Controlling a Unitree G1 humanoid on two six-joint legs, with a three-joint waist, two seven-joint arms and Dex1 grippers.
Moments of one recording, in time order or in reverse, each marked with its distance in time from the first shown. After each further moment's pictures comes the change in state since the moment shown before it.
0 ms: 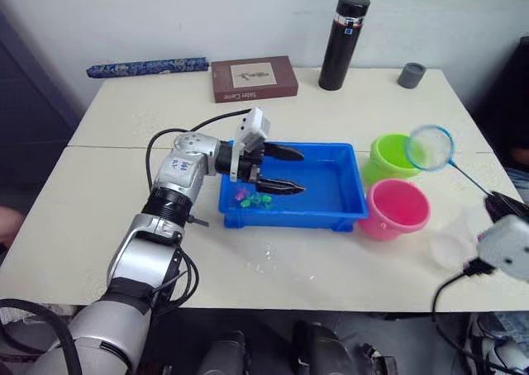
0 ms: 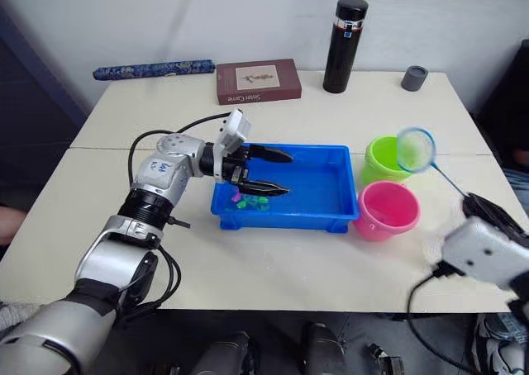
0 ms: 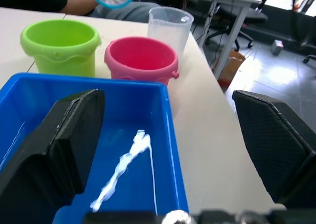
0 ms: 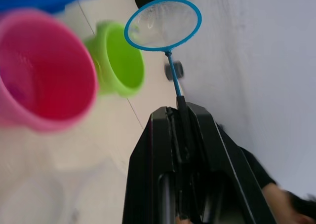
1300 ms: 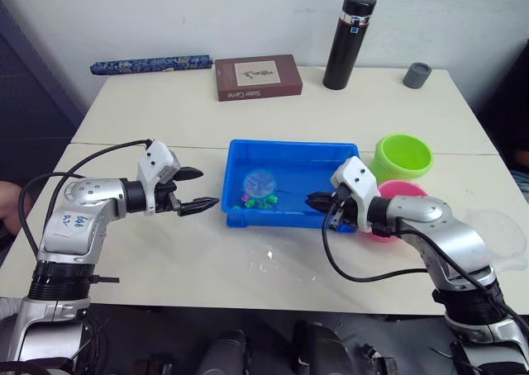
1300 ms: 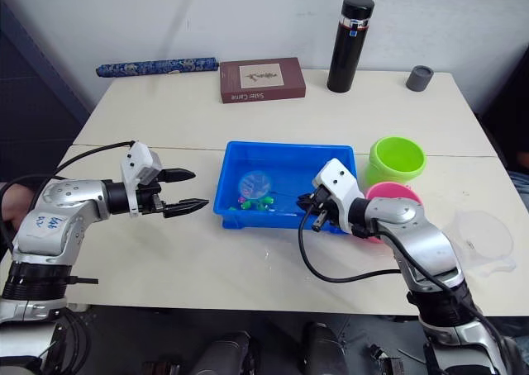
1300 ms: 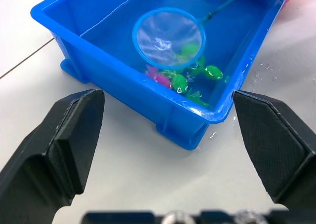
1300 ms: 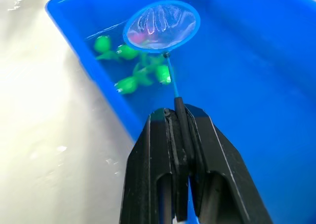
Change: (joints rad) left arm 0.552 0.415 0.215 -0.669 -0.044 0.329 0.367; right arm -0.743 0.016 0.770 0.478 0.478 0.608 0.064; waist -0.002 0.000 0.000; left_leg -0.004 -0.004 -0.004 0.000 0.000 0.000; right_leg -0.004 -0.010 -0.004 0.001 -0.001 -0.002
